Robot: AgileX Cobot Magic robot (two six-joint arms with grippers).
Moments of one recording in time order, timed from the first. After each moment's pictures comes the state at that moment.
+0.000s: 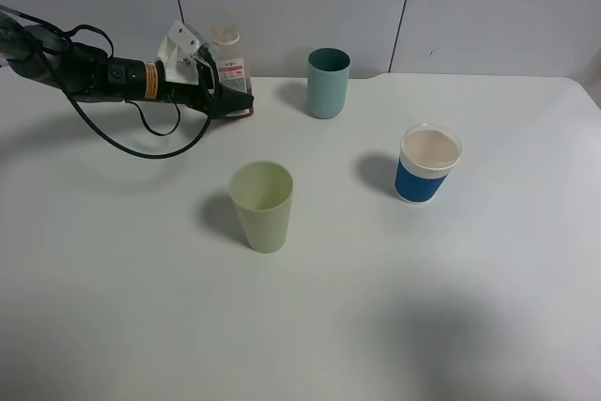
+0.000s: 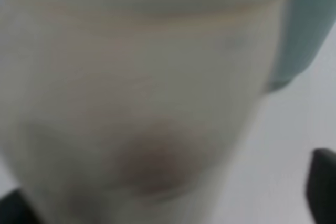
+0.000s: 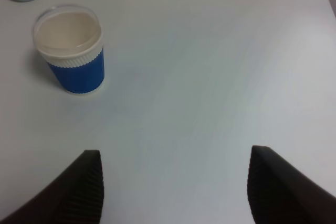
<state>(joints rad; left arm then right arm) -0.04 2.38 -1.47 1.44 -0.94 -0.91 0.01 0.00 -0.50 0.03 1.07 -0.11</state>
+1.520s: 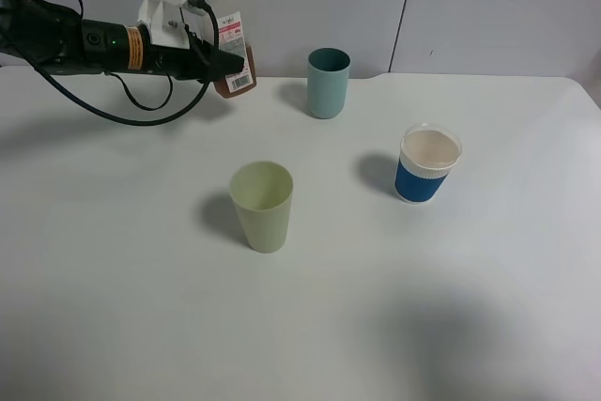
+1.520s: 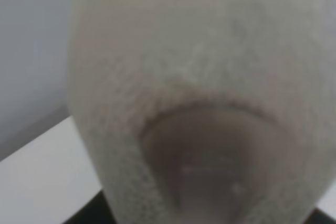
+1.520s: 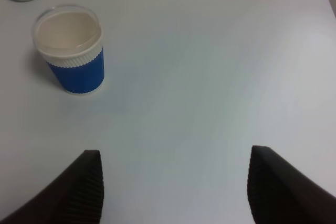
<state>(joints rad) -0.10 2.08 -1.24 1.35 -0.81 -1.04 0.01 0.00 -0.50 0.03 1.07 -0.11</state>
